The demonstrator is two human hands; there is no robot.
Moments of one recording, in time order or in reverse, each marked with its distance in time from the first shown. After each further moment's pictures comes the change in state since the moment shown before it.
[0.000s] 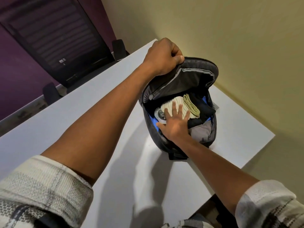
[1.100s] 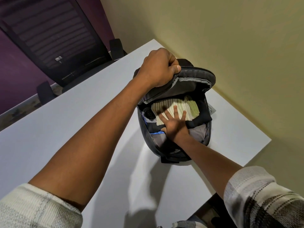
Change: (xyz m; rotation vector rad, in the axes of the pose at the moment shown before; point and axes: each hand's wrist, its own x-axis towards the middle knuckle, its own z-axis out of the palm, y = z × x) left_hand -0.013 0.002 0.009 -0.007 0.003 -0.033; right_hand 0.030 0.030 0.017 -0.117 -0.060 -0.206
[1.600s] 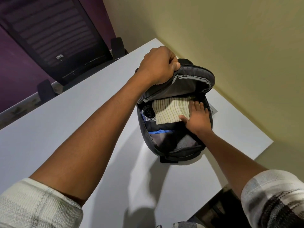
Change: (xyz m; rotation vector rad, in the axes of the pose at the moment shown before) left_hand 0.004 -0.002 -0.005 0.050 -0.019 -0.030; right_hand -0.006 0.087 -0.001 0.223 0.128 0.286
